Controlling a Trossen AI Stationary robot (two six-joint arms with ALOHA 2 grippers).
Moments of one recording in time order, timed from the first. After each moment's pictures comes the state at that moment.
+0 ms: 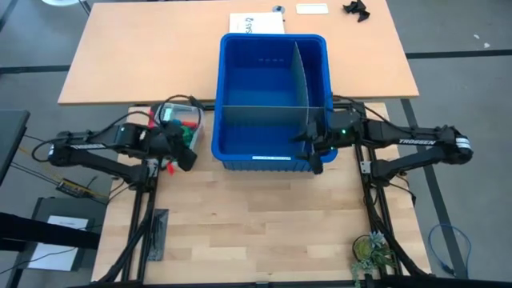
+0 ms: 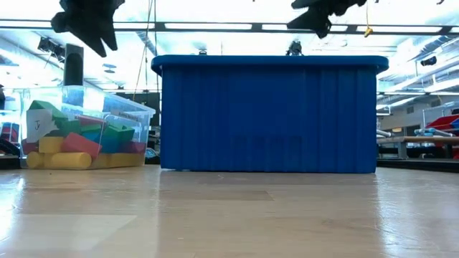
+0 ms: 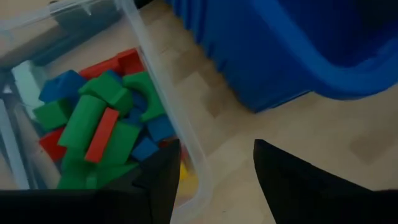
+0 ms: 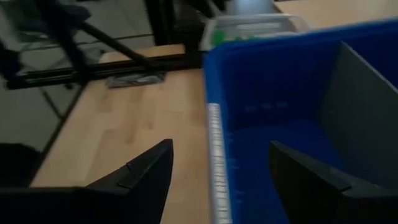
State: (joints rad) left arm -0.03 1.00 1.16 -1.31 -0.46 -0.90; right arm -0.10 1.04 0.97 -0.31 -0.09 0.05
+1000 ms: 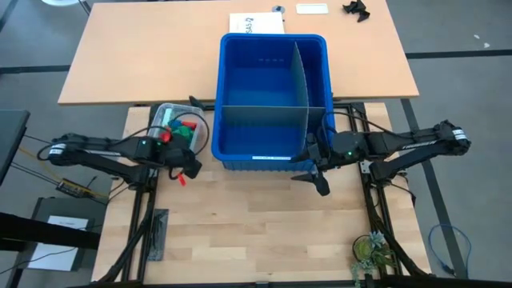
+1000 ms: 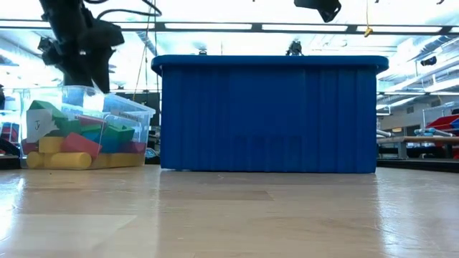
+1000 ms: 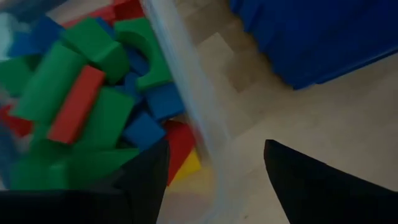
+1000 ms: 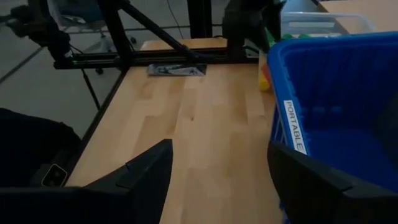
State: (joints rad) left arm -0.05 1.00 0.86 -1.13 -0.46 -0.97; right arm 0.13 1.05 0.97 -0.31 0.02 0.09
